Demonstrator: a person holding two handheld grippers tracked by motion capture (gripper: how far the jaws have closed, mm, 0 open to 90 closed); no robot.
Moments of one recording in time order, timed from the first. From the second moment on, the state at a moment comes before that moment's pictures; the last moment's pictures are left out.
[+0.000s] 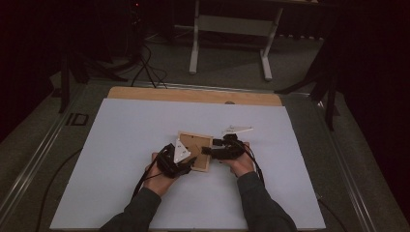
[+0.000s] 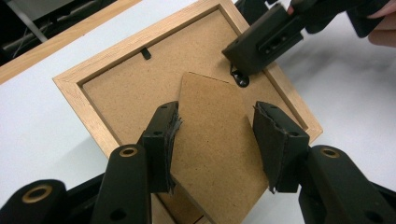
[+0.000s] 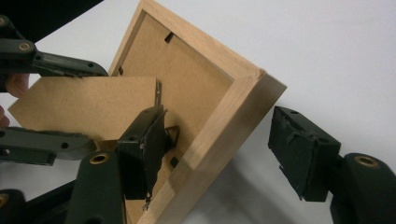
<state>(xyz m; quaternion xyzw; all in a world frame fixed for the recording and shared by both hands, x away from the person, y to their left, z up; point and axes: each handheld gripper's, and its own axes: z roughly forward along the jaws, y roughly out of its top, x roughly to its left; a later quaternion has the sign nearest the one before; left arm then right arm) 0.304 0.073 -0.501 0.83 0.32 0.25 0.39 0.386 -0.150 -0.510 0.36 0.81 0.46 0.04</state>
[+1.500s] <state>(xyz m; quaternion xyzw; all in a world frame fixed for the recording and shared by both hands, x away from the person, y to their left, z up) 0.314 0.098 -0.497 0.84 0.34 0.10 0.41 0.377 -0.142 -0.506 0.31 0.81 0.50 0.04</state>
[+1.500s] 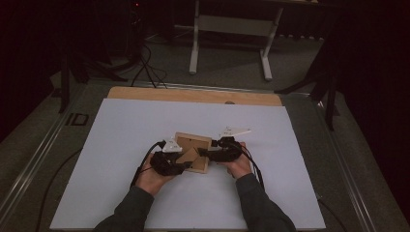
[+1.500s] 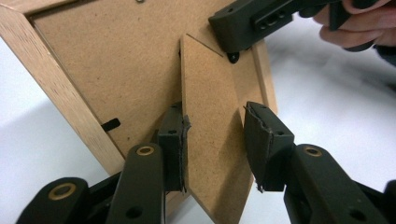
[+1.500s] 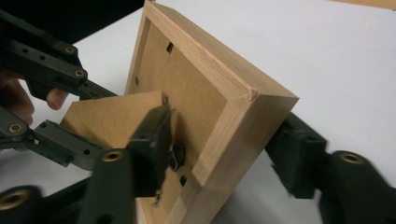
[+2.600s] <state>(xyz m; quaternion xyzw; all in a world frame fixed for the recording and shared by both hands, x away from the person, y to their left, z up) 0.335 0.092 -0.516 0.83 0.37 0.12 0.40 0.360 -0.137 -0.485 0.26 0.82 0.49 0.16</state>
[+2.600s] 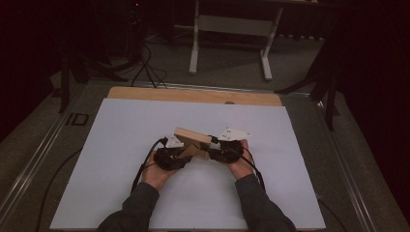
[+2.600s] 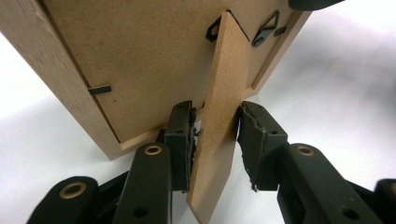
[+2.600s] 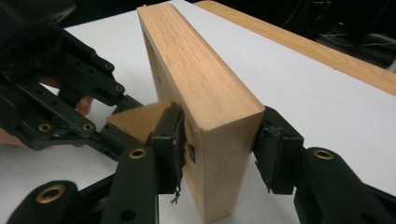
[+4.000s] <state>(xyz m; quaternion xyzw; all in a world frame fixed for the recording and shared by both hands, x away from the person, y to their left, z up) 0.314 0.119 -0.515 0.81 0.39 0.08 0.43 0.345 -0.133 -0.486 0.22 0.85 0.48 0.09</state>
